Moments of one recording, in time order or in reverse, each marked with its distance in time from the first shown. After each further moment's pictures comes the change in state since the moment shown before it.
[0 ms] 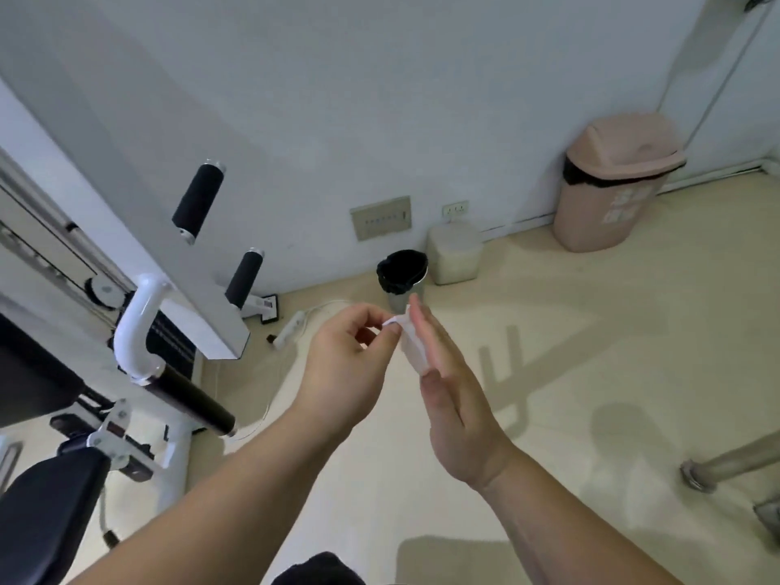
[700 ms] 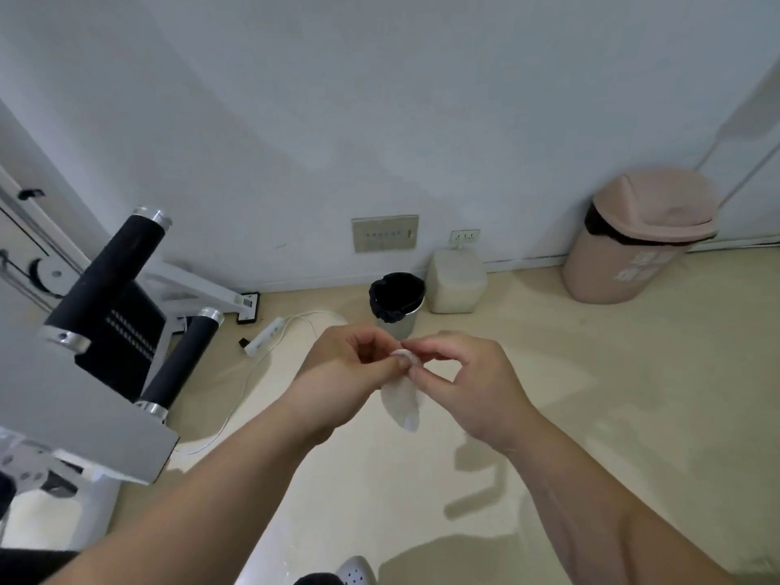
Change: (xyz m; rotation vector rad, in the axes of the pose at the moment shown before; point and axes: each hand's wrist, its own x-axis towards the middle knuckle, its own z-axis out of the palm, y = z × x) left_hand 0.185 -0.025 0.036 -0.212 -0.225 -0.184; right_hand 0.204 0.065 -0.087 -0.246 -0.129 0.139
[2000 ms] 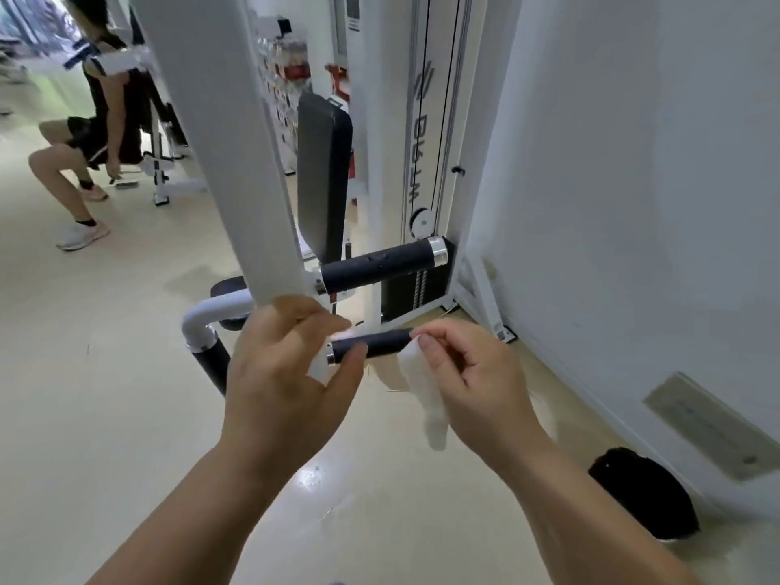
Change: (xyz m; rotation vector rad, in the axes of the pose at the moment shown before) left_hand -0.054 0.034 -0.039 1.130 1.638 0.072; right_hand 0.184 -0.070 0.109 0.226 -0.795 -0.650
